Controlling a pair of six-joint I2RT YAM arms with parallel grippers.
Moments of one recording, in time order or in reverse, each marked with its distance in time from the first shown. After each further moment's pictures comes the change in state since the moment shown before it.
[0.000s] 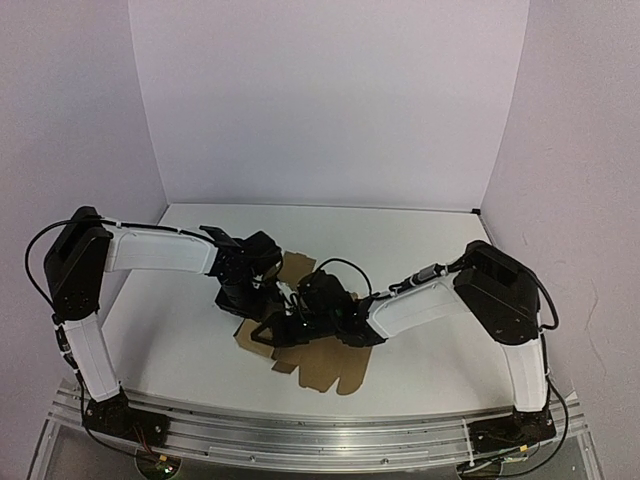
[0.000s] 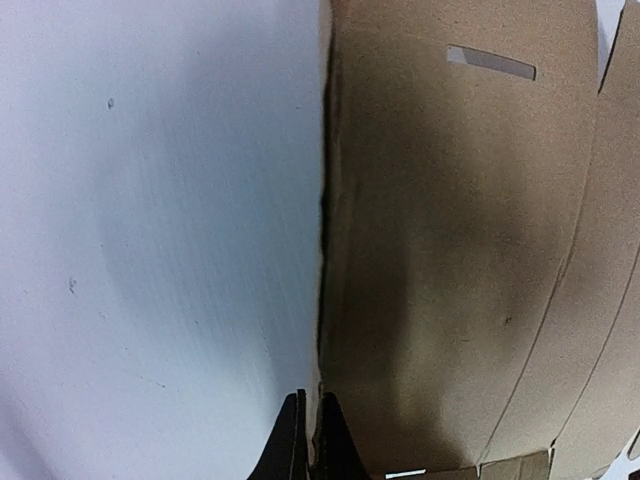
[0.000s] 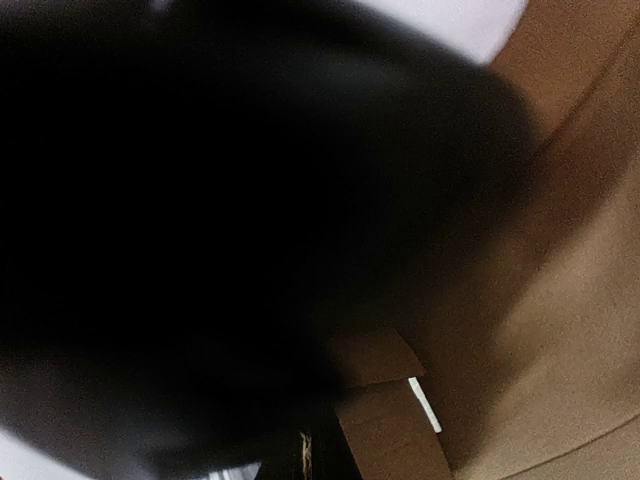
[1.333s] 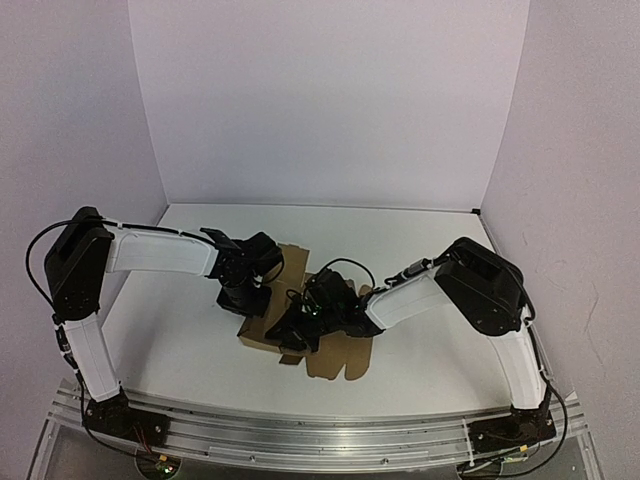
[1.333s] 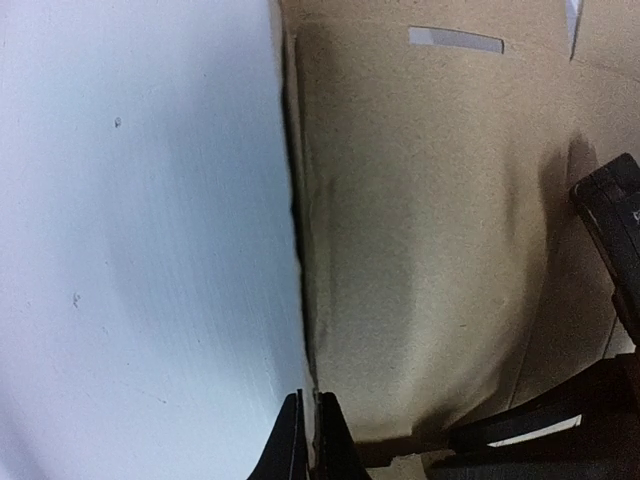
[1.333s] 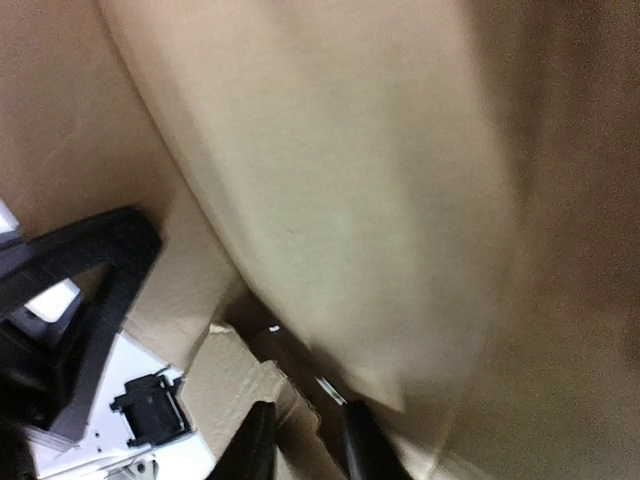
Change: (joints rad) left arm -0.004 0.002 -0.014 0.047 -0.035 -0.010; right arm -0.098 0.106 0.041 -0.074 -0.114 0.577
